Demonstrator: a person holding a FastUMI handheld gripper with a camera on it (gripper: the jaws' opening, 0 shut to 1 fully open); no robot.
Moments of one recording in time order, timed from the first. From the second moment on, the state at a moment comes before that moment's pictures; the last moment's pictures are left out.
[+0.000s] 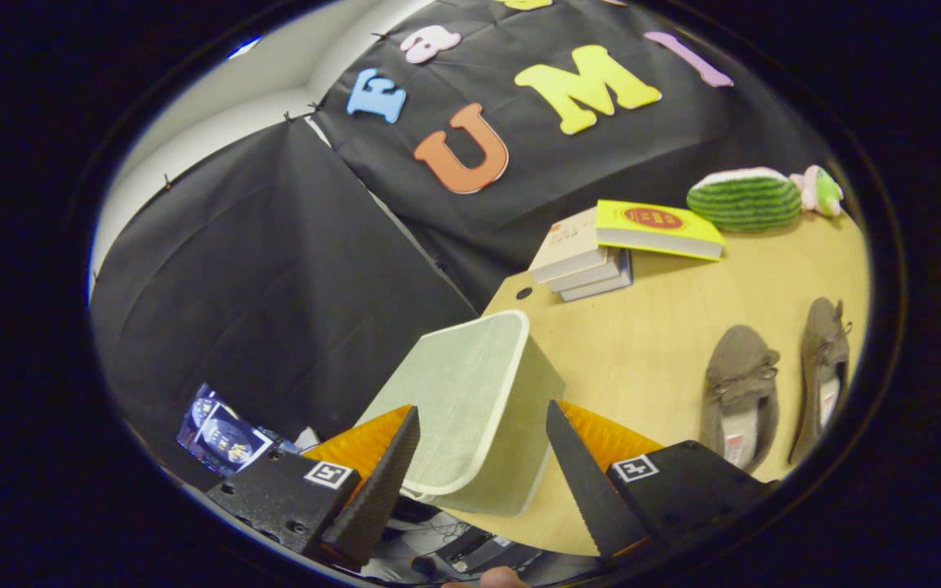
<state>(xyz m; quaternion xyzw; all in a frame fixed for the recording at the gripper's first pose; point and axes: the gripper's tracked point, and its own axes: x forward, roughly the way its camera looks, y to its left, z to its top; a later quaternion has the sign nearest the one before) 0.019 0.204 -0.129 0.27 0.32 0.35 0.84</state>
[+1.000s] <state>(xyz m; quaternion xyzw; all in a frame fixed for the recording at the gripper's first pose) 0.037 0.255 -0.121 0.37 0.37 0.37 0.77</state>
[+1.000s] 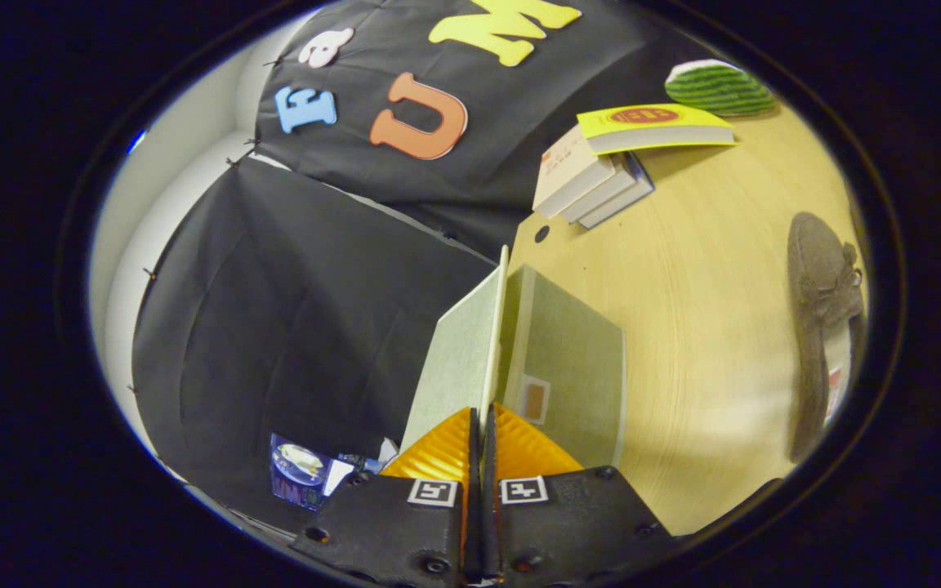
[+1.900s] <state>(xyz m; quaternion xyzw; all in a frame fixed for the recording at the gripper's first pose) -0.021 0.434 0.011 0.23 0.30 0.50 0.78</state>
